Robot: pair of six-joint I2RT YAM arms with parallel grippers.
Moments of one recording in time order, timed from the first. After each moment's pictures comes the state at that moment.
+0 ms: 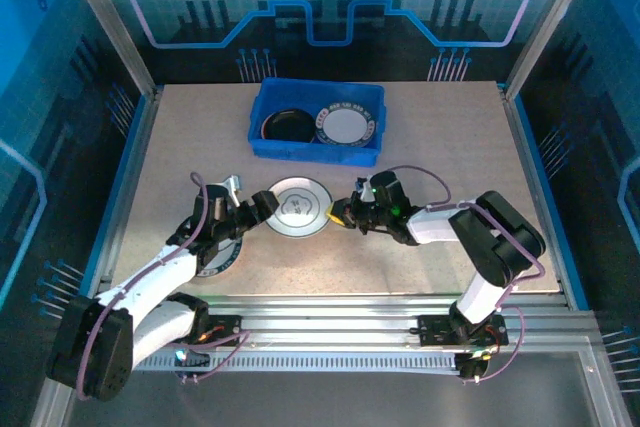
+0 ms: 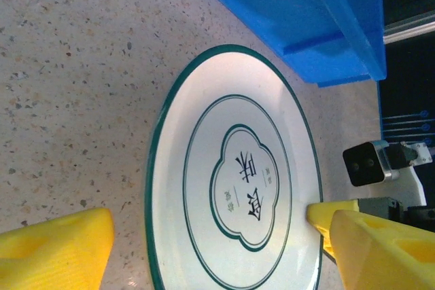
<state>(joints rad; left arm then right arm) -0.26 1.02 0.37 0.07 0.30 -0.87 0.58 1.68 0.61 0.50 -0.56 1.25</state>
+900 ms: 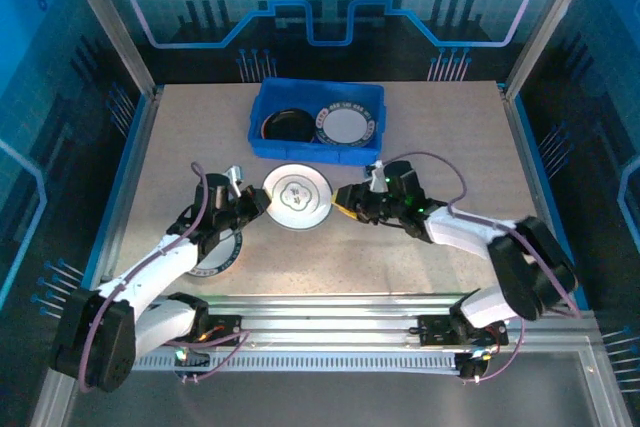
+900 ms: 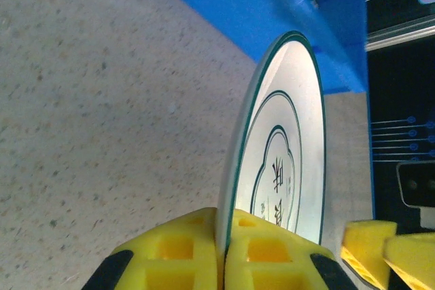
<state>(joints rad) -0.26 1.07 0.49 0.00 0.32 -0.88 0.52 1.41 0.64 0.24 -0.58 1.06</state>
